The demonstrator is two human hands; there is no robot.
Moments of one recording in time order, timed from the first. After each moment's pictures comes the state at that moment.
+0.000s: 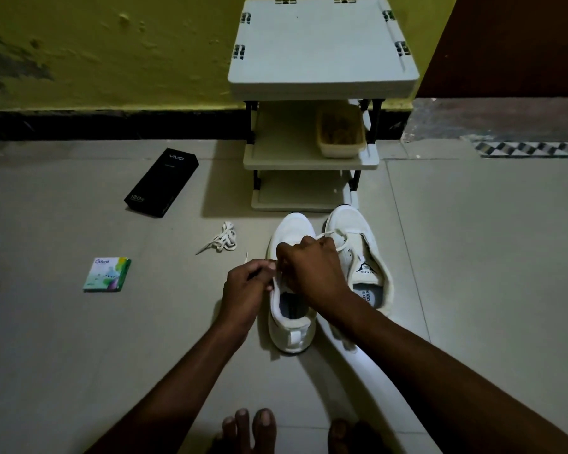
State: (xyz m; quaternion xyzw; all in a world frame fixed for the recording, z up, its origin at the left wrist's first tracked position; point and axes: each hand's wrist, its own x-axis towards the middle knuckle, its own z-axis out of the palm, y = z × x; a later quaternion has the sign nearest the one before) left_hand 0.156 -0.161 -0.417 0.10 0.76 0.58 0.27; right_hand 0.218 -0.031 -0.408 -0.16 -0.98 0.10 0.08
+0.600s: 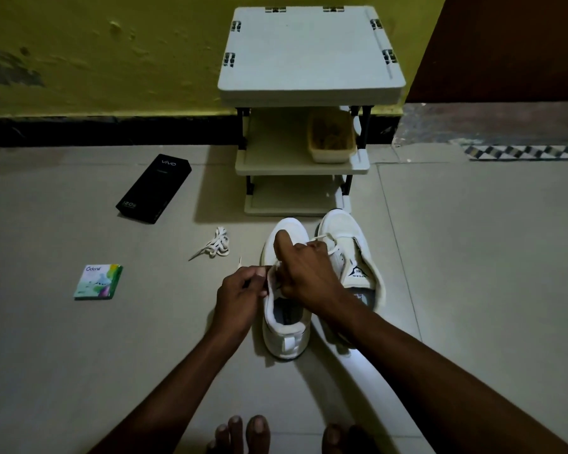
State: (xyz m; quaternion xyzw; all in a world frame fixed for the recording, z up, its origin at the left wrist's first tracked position) left_hand 0.157 -0.163 -0.426 0.15 0.79 0.54 0.23; right_hand 0.220 -0.022 -0.407 -0.13 -0.98 0.16 0.06
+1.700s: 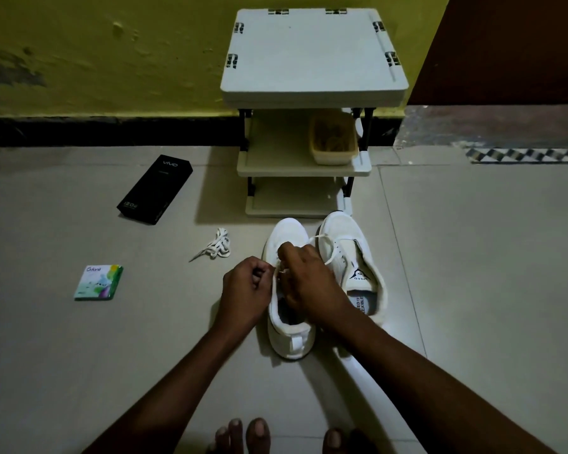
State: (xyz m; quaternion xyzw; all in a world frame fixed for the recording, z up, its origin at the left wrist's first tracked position) left_hand 0.148 -0.151 -0.425 0.25 0.86 0.43 0.13; right_hand 0.232 -0.030 -0.422 -0.13 -0.94 0.27 0.17
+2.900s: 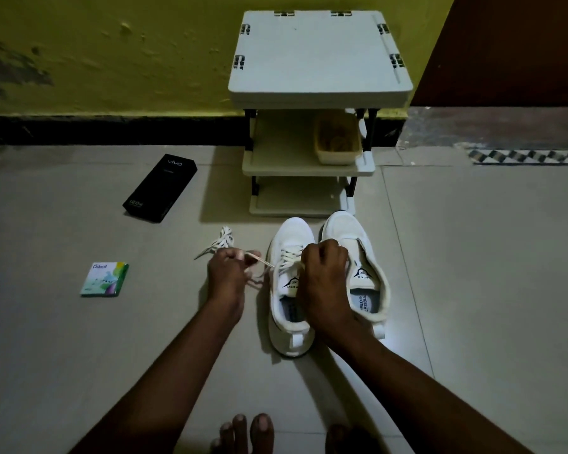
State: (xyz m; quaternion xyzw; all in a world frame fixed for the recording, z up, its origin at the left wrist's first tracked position) left_hand 0.119 -0.140 -0.419 -0.09 0.71 0.66 0.24; right_hand 0.244 -0.043 -0.428 -0.31 -0.91 0.17 0.21
